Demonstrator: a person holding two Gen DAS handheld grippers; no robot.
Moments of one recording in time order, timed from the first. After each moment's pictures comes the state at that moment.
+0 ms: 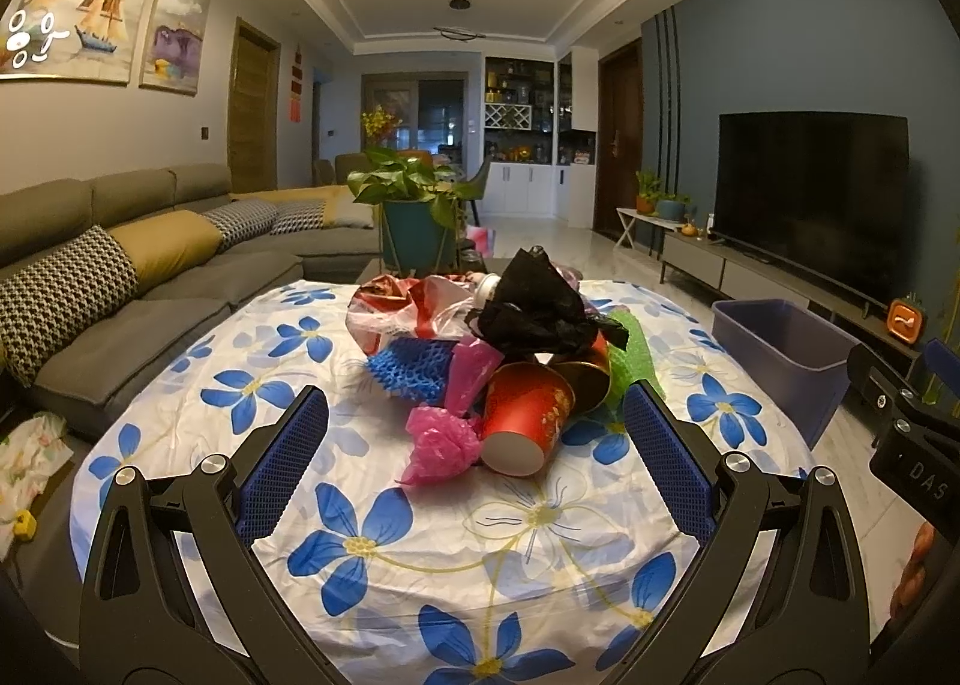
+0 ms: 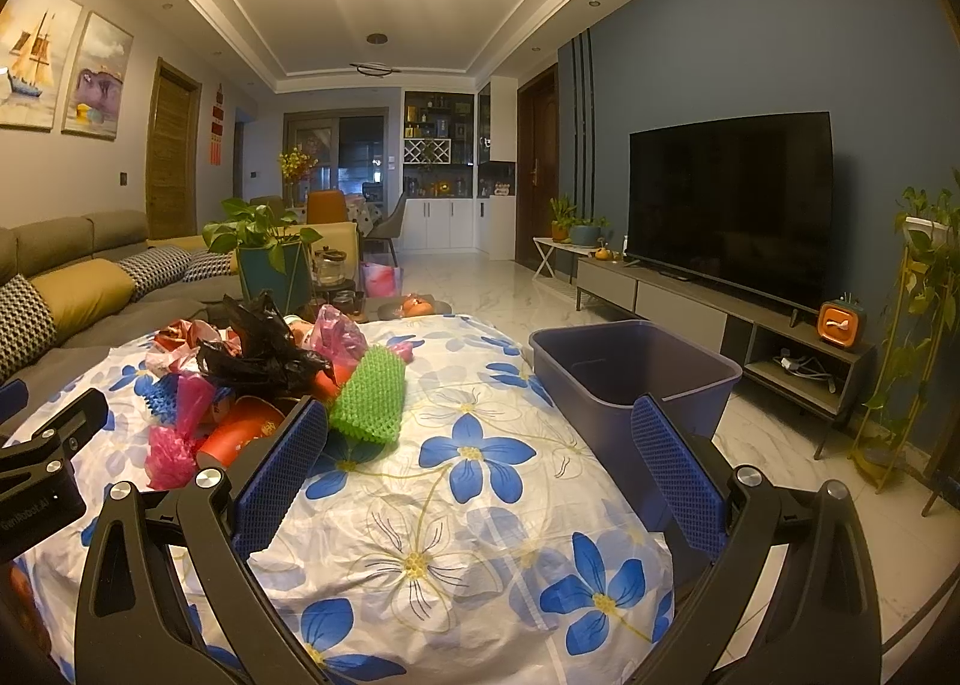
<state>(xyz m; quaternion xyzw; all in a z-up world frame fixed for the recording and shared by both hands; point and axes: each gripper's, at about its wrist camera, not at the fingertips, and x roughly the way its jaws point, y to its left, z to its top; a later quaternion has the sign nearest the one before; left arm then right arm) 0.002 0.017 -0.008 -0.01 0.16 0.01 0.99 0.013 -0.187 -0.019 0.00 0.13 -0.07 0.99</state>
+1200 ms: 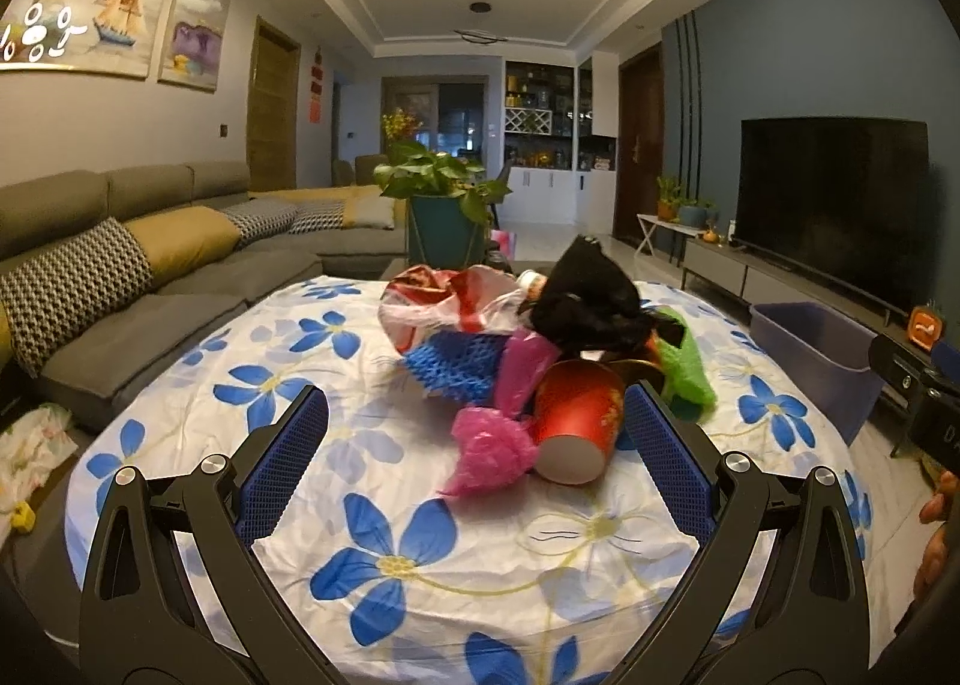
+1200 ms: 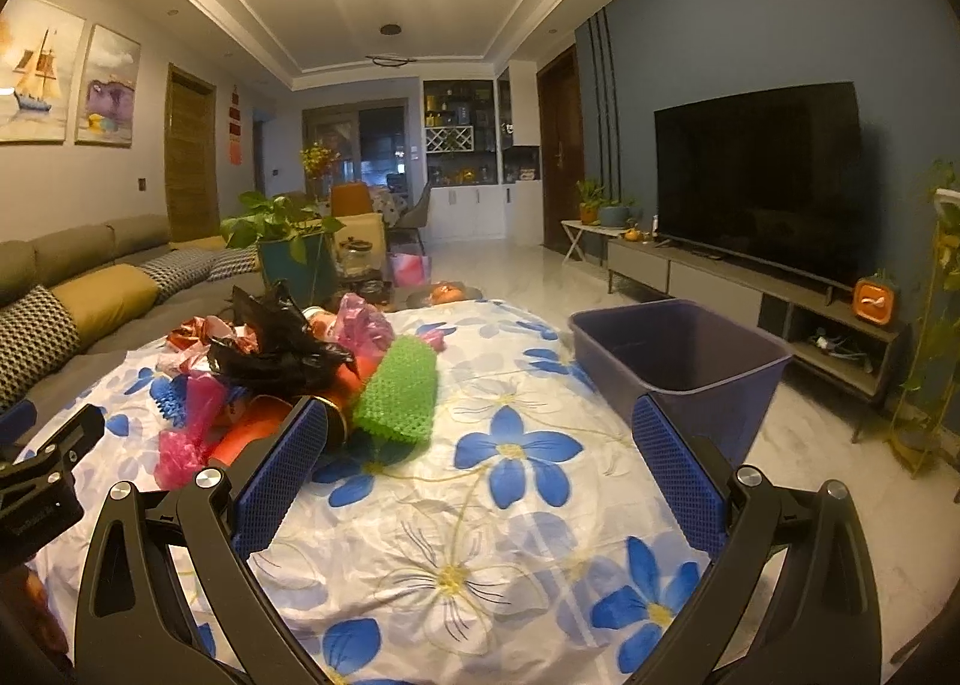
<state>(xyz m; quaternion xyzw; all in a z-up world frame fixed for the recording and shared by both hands) 0.024 0.042 -0.032 -0.02 0.16 0.03 0.99 0.047 -0.184 -0.032 0.03 0.14 -0.03 0.99</state>
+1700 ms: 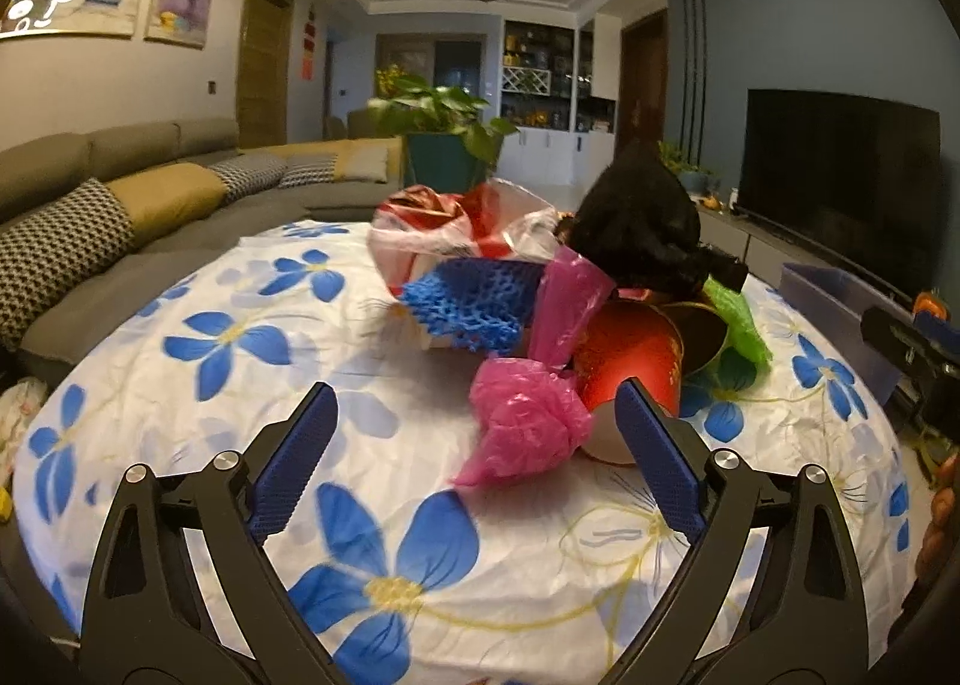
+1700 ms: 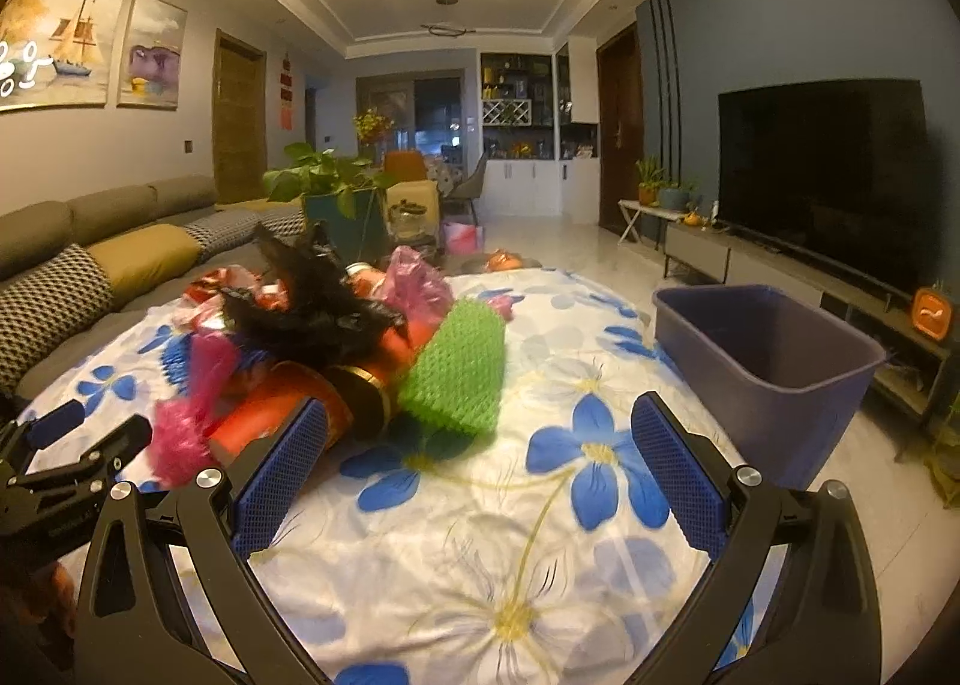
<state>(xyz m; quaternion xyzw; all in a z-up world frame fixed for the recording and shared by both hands) 0.083 0.057 -0.082 -0.02 0.21 0.02 0.98 0.108 -0.160 -0.066 0.00 0.17 0.03 0.99</state>
